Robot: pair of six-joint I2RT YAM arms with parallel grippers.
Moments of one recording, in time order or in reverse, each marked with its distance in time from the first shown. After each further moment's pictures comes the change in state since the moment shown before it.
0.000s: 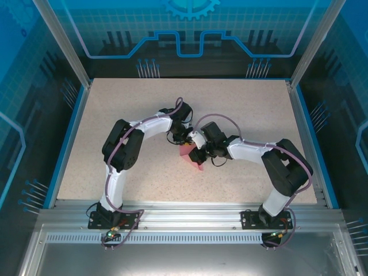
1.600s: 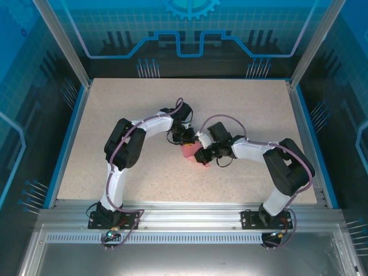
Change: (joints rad) left arm 0.004 0.048 0.028 -0.025 -0.011 0.008; right arm -0.076 -0.002 -0.037 -0.031 -0.071 0.048
